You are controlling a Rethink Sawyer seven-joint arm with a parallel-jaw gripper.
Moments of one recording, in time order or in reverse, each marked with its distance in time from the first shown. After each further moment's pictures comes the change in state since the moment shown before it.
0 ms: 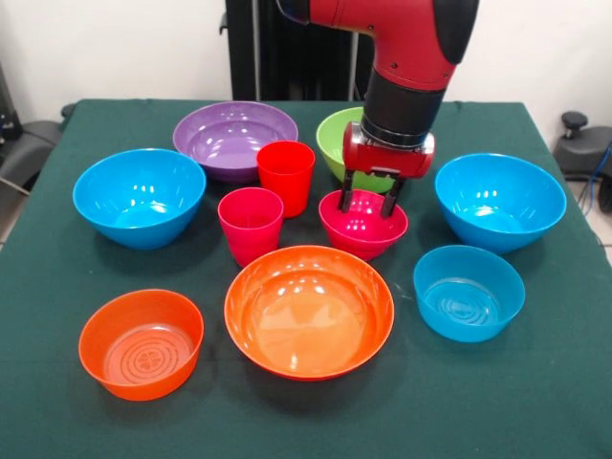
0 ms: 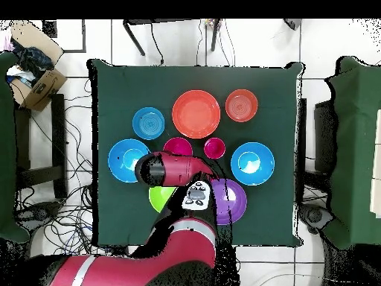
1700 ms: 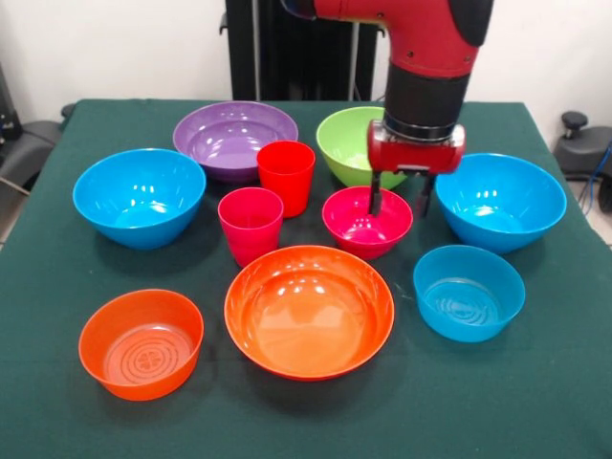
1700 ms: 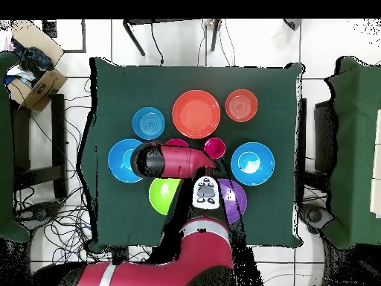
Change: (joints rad) arm -0.071 -0.080 0.125 0.001 0.015 0.054 0.000
